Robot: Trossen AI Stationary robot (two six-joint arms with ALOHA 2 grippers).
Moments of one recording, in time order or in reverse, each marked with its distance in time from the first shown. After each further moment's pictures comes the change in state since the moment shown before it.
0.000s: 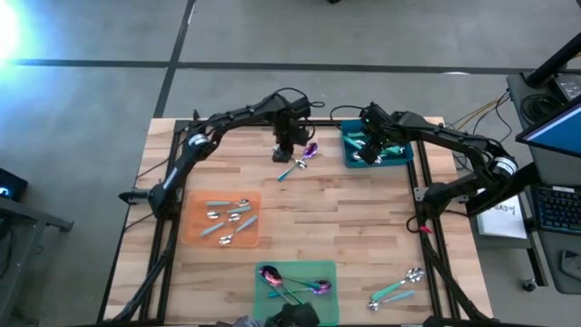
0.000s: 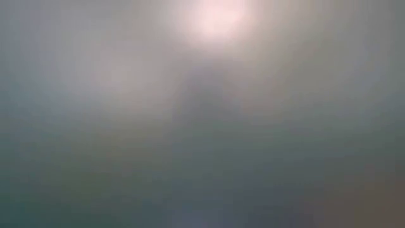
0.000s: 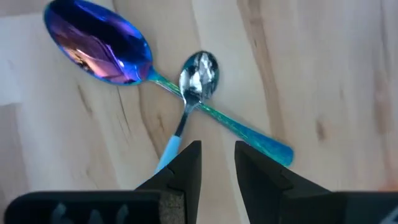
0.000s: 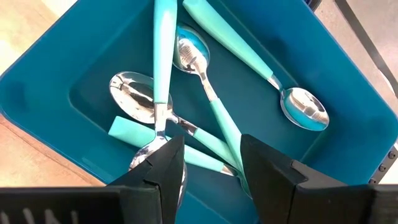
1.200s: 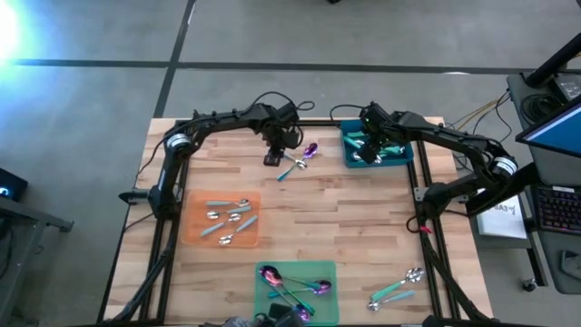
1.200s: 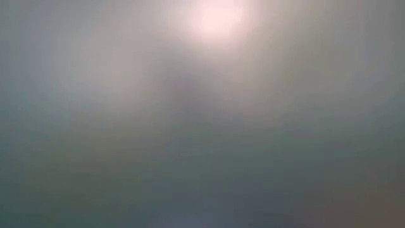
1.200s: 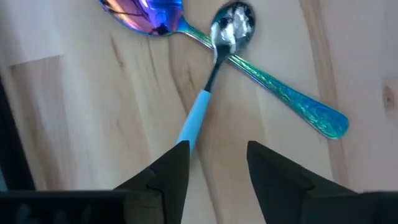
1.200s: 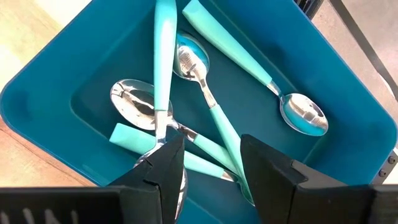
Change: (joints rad) left arm 0.009 -0.220 -0.415 0.339 -0.160 0.019; right arm 0.000 0.000 0.000 0.019 0.000 0.000
